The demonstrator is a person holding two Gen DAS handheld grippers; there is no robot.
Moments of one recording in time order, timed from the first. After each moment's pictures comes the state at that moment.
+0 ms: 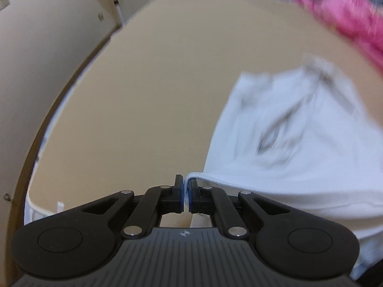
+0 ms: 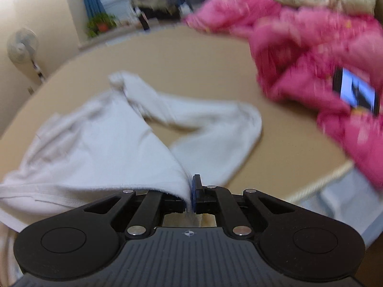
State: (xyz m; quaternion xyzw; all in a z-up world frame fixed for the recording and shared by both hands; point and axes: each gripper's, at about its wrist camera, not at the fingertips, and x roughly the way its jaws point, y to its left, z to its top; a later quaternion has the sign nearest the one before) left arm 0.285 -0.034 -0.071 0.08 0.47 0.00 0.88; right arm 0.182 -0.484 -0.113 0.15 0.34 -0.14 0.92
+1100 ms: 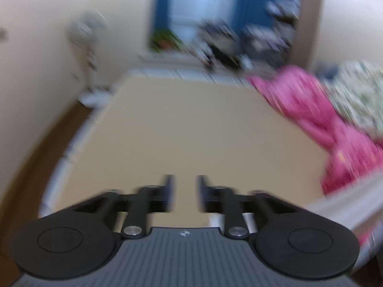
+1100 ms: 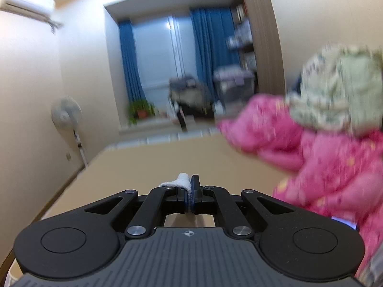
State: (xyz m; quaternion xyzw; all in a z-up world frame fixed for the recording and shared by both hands) left arm 0.230 0.019 0.112 0.01 0.35 -0.15 0.93; right arm 0.140 -0.479 0.167 0.11 0.17 -0.09 0.98
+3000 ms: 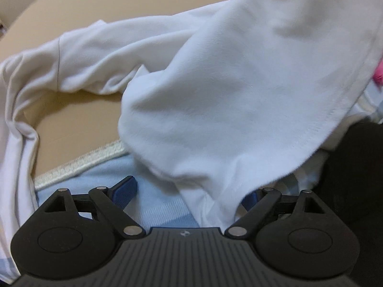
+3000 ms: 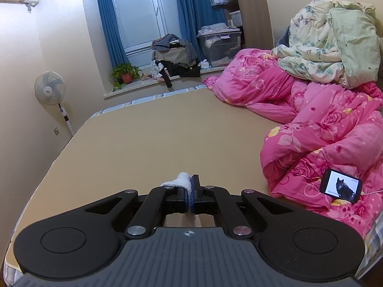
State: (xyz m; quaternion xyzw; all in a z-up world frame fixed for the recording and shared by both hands) left arm 0.143 -0.214 -0.247 0.20 0.50 -0.23 0.81; right arm 0.158 -0.481 0.103 0.14 0.24 -0.11 0.95
